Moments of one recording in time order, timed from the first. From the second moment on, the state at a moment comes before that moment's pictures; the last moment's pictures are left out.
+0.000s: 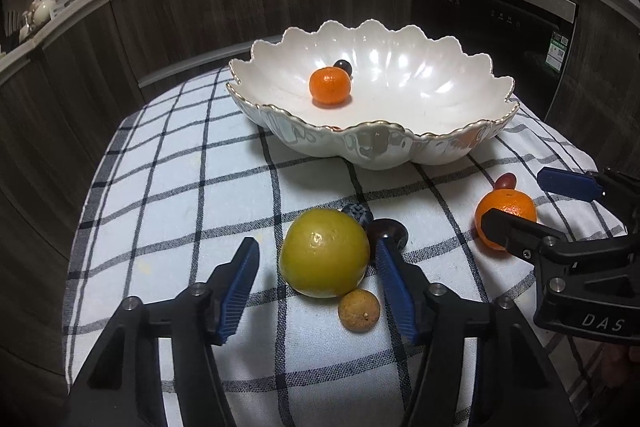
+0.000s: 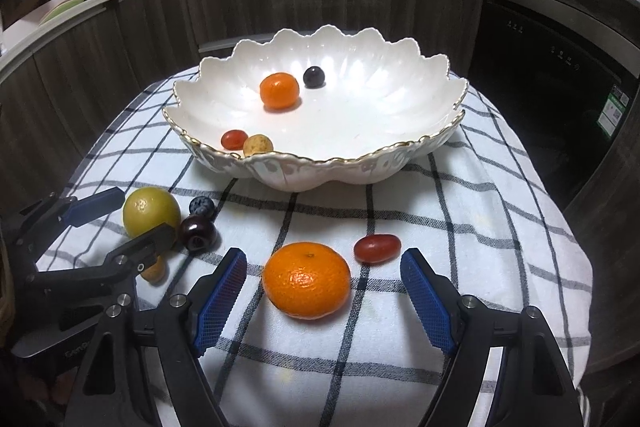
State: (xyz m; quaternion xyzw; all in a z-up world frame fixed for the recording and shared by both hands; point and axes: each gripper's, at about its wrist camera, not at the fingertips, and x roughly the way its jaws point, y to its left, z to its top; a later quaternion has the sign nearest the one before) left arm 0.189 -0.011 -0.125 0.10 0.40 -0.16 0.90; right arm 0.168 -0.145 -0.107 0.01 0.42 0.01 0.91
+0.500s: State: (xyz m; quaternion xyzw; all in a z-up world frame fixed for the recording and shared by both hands) left arm 0.190 -0.008 -0.132 0.08 0.41 -0.17 0.90; right arm 0.175 -0.140 -0.122 0.02 0.45 0.04 0.89
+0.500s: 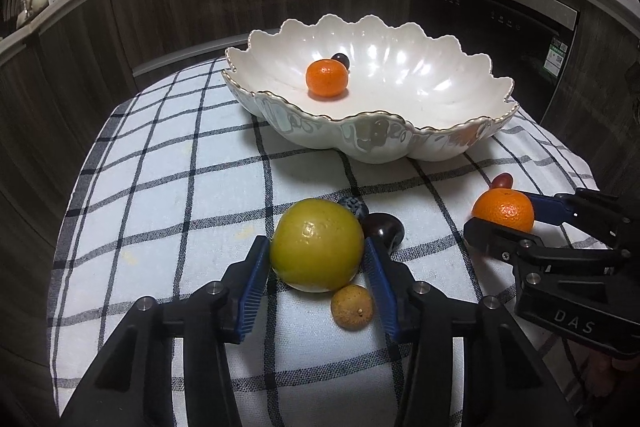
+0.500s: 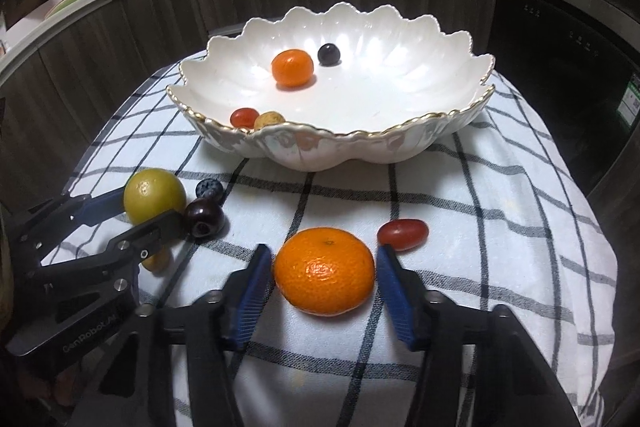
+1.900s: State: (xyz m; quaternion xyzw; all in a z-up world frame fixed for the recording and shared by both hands) left arm 0.162 -0.004 -0.077 0.07 0.36 -0.15 0.92; right arm 0.154 -0.142 -0.070 0.02 0.38 0.05 0.92
